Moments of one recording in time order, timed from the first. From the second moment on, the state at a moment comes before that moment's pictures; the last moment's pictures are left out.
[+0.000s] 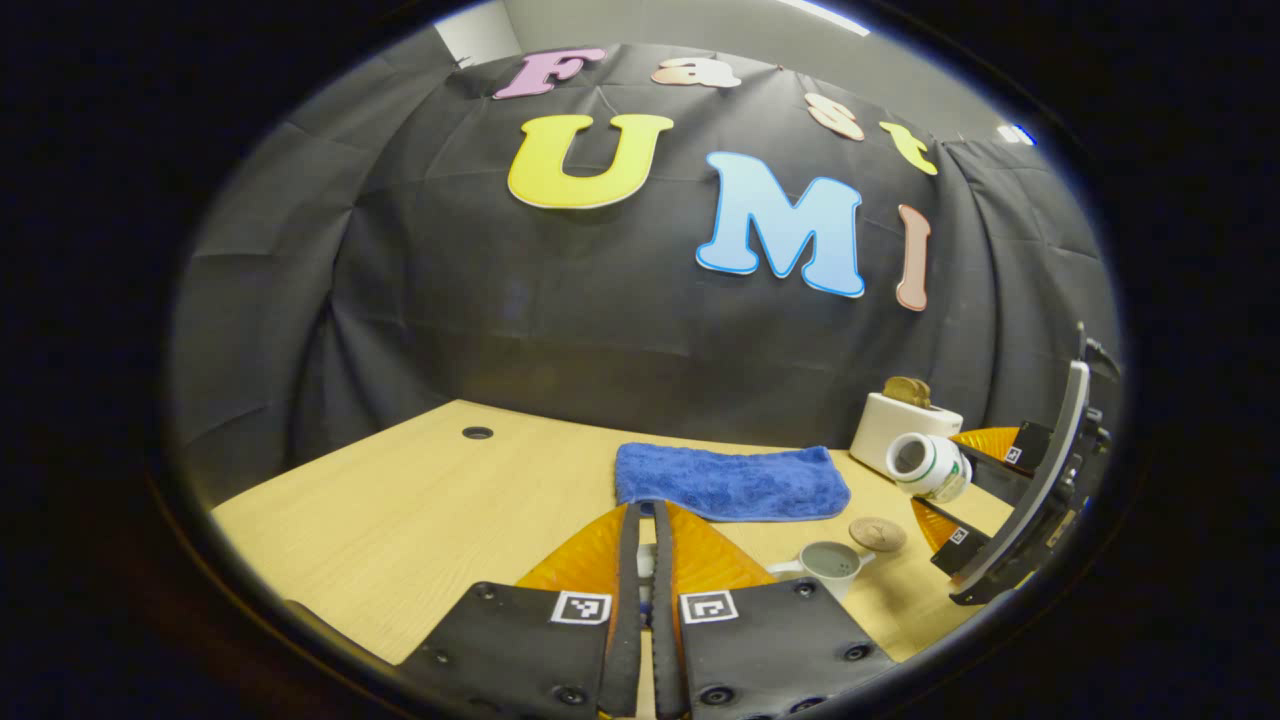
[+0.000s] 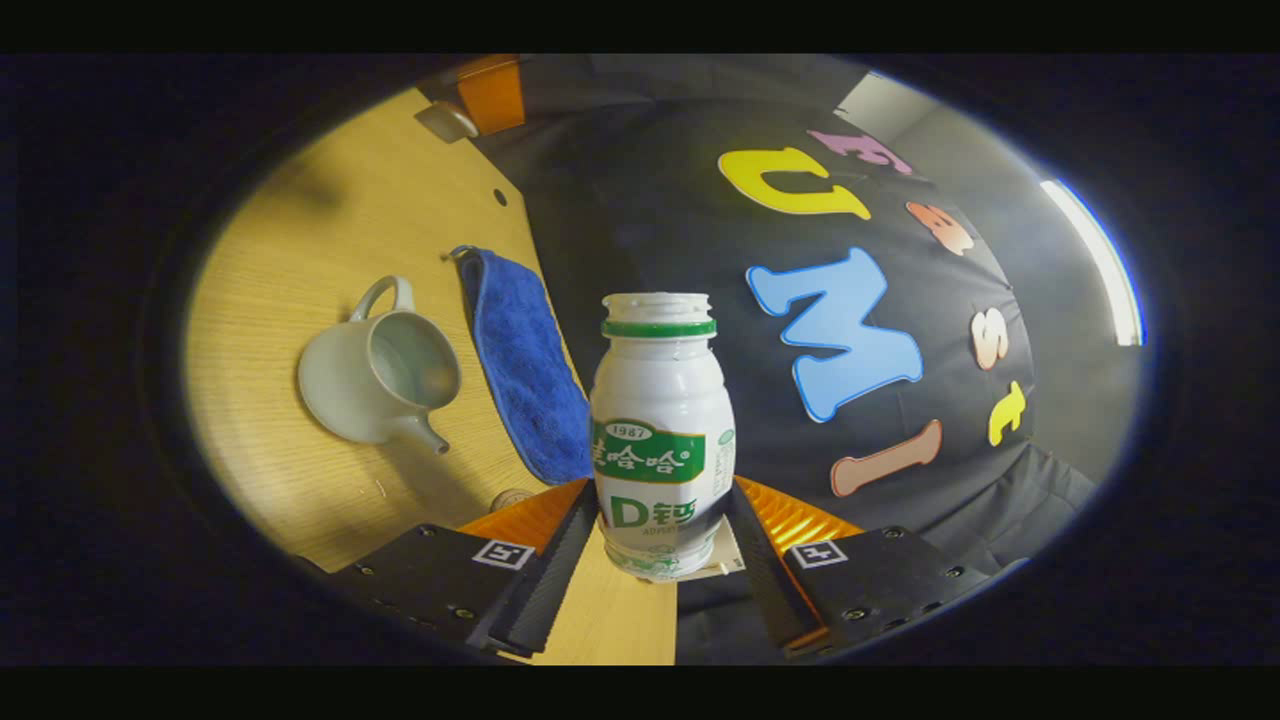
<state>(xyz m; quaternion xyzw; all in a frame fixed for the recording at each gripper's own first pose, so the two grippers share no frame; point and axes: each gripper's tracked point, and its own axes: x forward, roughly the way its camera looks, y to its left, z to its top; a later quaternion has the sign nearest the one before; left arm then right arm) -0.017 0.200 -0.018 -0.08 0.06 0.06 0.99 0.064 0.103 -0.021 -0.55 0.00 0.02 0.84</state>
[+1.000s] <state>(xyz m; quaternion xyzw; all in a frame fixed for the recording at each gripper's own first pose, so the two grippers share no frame) 0.009 0.140 -0.014 -0.05 0.07 -0.01 1.00 0.042 0.040 -0.014 -0.18 0.05 0.00 0.98</state>
